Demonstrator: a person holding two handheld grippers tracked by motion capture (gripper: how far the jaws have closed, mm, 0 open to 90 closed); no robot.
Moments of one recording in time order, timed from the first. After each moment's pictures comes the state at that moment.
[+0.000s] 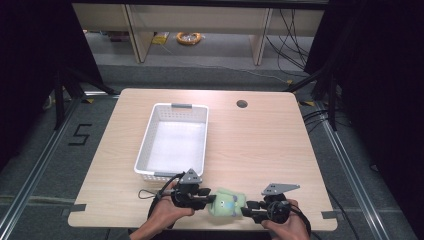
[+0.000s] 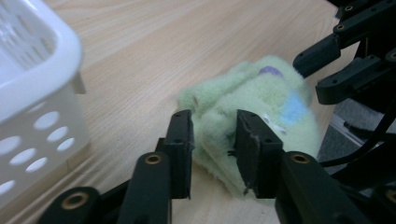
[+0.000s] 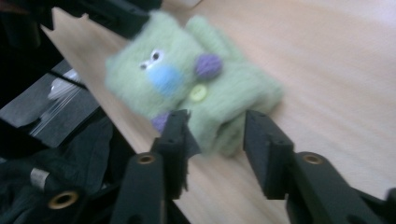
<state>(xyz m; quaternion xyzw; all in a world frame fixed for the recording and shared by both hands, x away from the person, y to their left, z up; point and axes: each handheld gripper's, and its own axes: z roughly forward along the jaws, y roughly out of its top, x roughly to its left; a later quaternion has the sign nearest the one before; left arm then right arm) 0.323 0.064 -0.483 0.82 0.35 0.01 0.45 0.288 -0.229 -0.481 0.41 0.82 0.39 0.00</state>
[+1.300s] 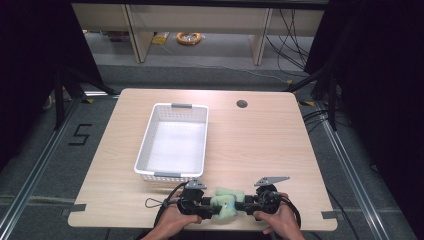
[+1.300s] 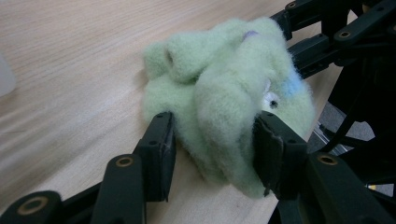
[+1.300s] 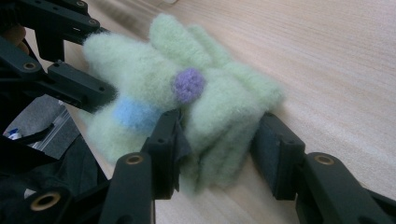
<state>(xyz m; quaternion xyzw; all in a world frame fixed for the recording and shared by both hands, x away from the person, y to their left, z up) 0.314 0.045 -0.509 0.82 0.39 -0.05 0.42 0.319 -0.216 -0.507 0.43 0.82 0.39 -0.04</state>
